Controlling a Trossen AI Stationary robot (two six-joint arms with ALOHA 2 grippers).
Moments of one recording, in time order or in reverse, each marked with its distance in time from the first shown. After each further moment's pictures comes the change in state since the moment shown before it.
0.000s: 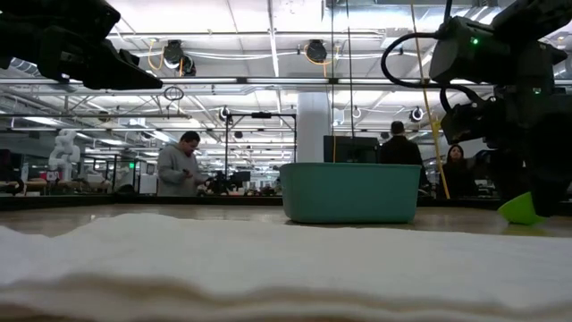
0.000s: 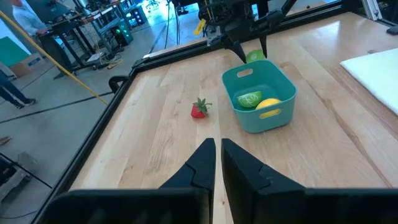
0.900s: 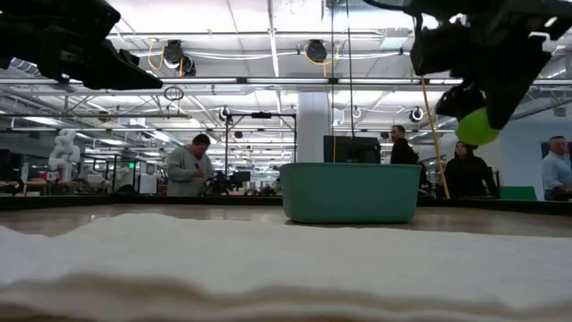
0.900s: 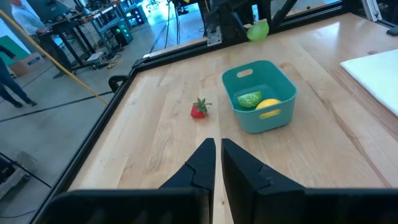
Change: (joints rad) left arm 0.000 0.000 0.000 0.000 0.000 -0.006; right arm -0.001 -0.012 0.321 -0.244 -0.027 -0.033
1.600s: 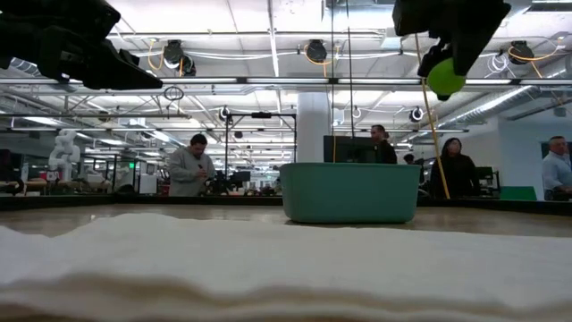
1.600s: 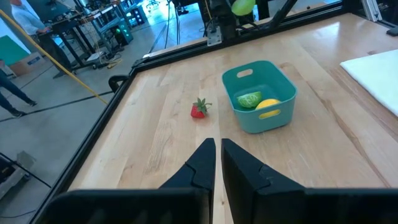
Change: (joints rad) left arm 0.000 0.000 0.000 0.000 0.000 -0.001; right arm -0.088 0.020 0.268 -0.233 0.001 -0.068
